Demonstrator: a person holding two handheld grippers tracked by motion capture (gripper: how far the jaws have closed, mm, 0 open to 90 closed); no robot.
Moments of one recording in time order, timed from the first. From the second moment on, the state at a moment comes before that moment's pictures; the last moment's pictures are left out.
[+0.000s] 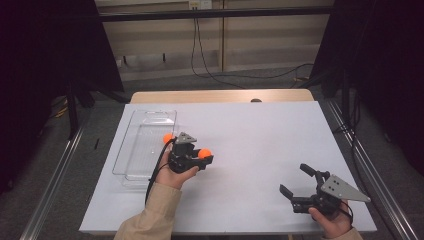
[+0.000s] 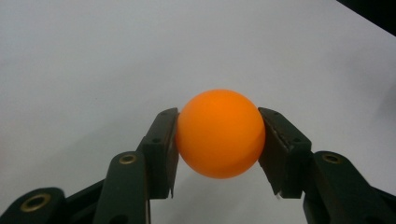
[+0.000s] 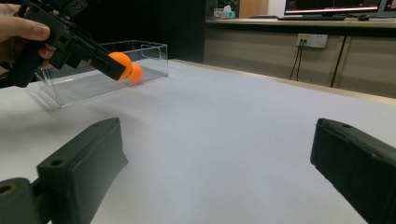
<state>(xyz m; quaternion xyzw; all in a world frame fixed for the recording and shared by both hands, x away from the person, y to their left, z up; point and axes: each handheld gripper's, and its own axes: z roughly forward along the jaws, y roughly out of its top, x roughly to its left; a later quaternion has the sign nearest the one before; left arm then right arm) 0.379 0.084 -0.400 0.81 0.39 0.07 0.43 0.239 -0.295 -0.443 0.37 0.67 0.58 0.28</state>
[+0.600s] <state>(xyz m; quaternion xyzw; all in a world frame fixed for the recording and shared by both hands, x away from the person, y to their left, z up) 0.380 0.096 -0.392 0.81 0.40 0.08 0.43 0.239 -0.294 -0.443 0.36 0.67 0.58 0.28</state>
